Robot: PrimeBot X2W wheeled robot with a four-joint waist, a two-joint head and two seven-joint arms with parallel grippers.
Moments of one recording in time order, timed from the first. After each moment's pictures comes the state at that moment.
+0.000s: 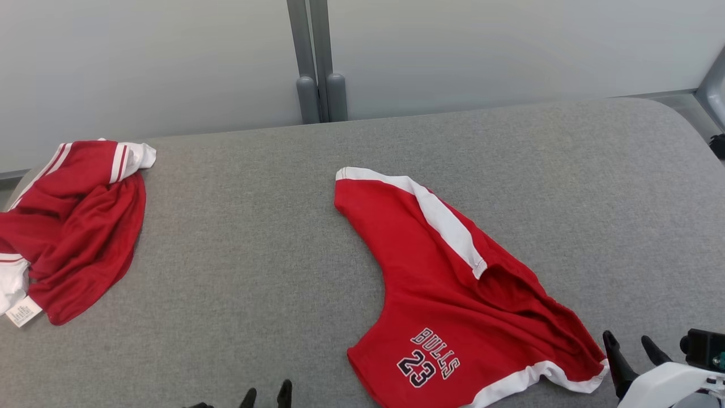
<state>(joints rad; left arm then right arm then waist) 0.14 0.26 -0.56 0.17 -0.88 0.15 -0.14 0.13 -0.13 -0.16 0.18 0.35 0.13 0.17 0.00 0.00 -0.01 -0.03</state>
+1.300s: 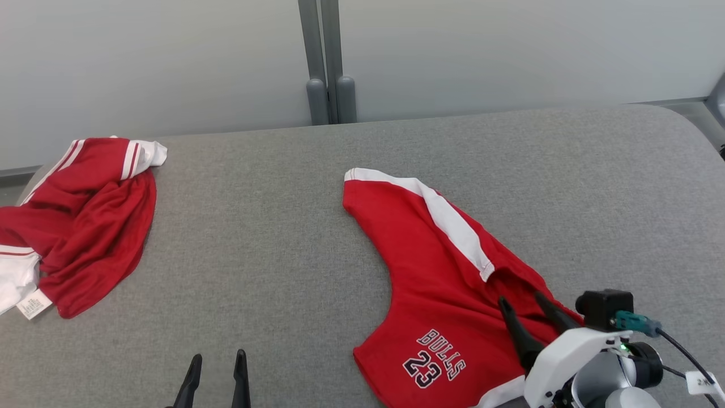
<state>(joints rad) 0.25 0.05 -0.14 0.08 -0.30 -0.04 -0.26 0.03 -0.08 0.11 0.10 0.33 0.13 0.15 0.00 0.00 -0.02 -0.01</state>
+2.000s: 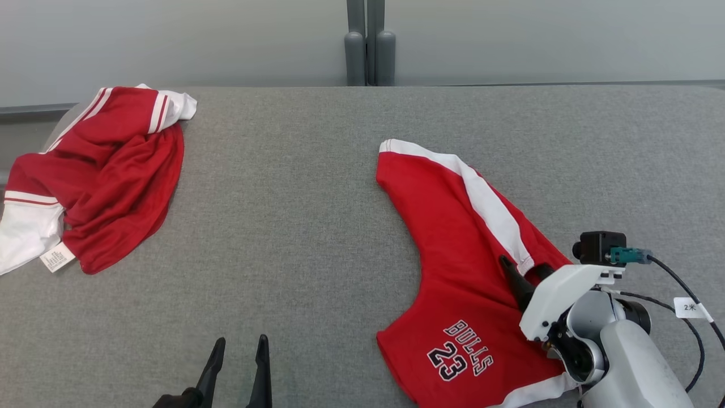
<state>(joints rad) 0.18 0.05 -0.20 0.13 -0.33 -0.04 -0.26 -0.25 -0.05 0.03 0.39 0.42 0.13 0.29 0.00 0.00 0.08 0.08</state>
